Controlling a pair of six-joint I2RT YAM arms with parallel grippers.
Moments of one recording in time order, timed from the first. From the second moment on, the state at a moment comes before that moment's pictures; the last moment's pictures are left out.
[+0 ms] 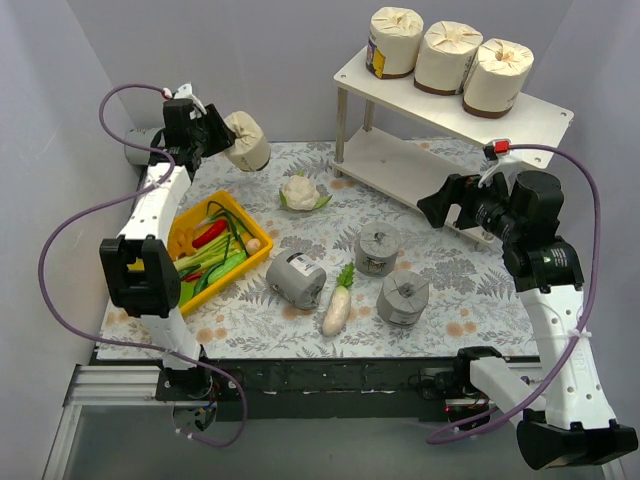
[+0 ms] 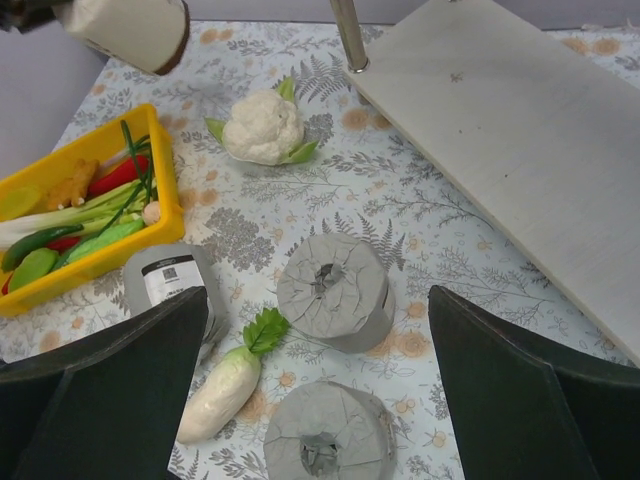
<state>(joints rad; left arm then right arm) -0.04 1.82 1.67 -0.29 0.10 -0.44 0.12 0.89 1.18 -0.59 -0.40 0.20</state>
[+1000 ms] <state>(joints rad) -0.49 1.54 1.29 -0.24 0.11 -0.48 0.66 1.52 1.53 -0.52 0.02 0.38</state>
